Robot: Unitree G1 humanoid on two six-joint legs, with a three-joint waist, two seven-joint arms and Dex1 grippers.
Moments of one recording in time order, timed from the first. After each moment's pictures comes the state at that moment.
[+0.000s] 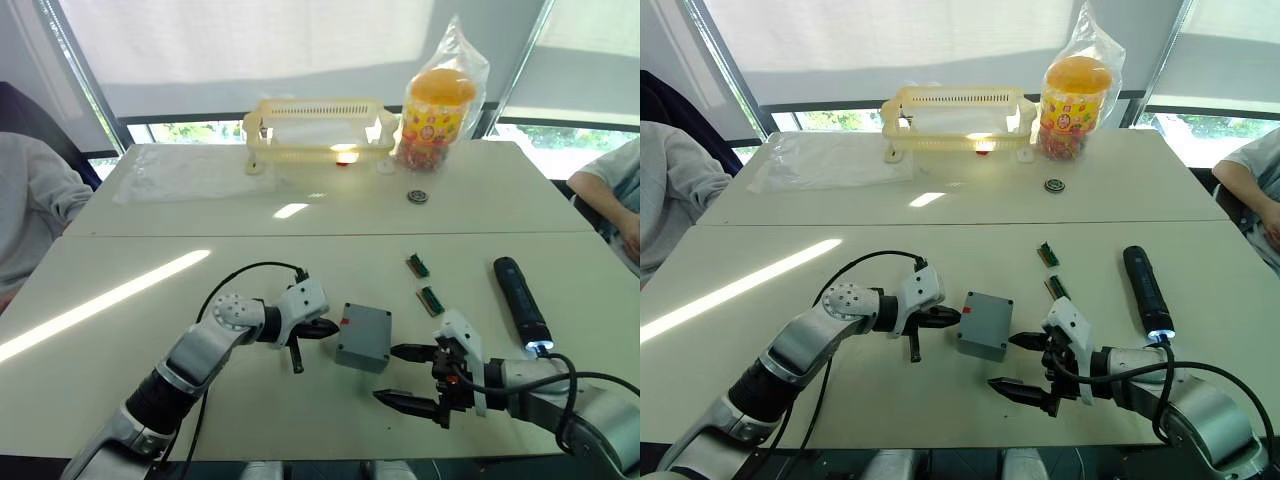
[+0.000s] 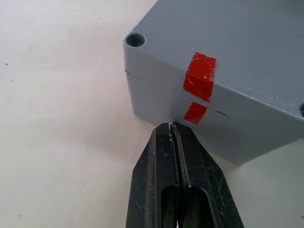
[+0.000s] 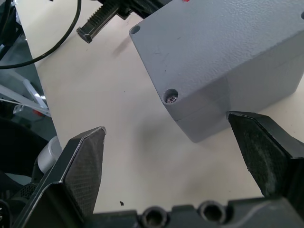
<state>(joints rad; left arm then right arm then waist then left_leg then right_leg) -0.48 0.49 -0.42 -0.19 -0.17 0.61 -0.92 0.06 -0.80 0.00 -0.59 0.63 0.77 0.80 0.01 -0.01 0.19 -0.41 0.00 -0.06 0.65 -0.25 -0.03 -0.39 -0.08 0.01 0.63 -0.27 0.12</state>
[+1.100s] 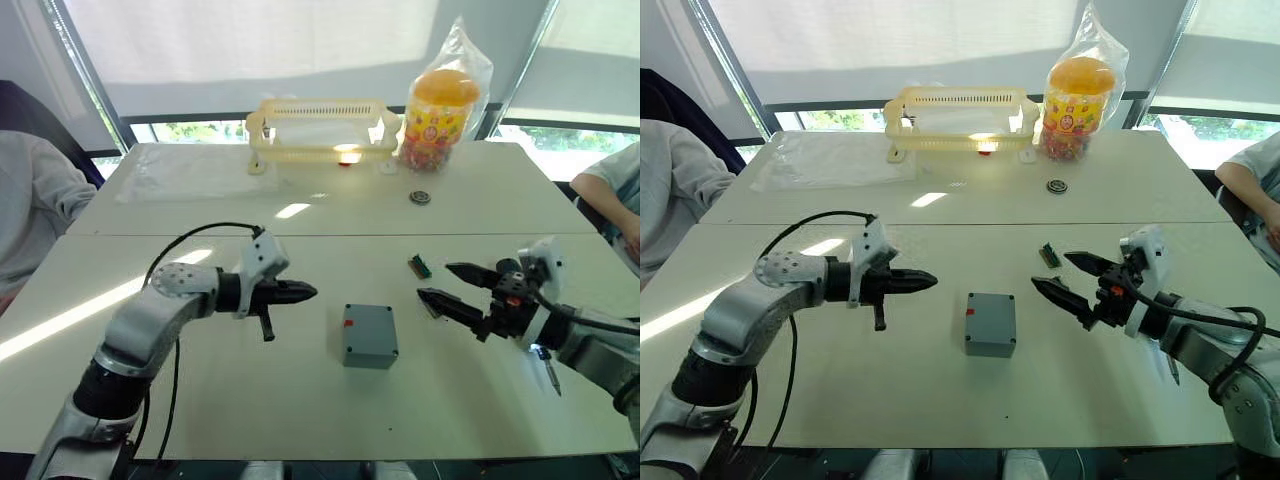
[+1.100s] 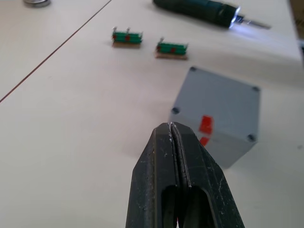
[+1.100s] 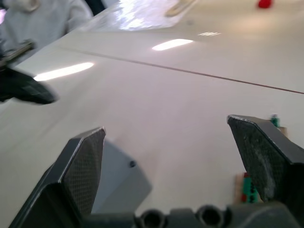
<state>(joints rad) -0.52 0.60 -0.11 -0.40 -0.47 0.87 -0.98 -0.08 -0.71 -0.35 -0.50 0.76 0.83 0.54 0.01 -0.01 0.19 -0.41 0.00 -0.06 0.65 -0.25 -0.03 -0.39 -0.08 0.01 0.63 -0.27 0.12</state>
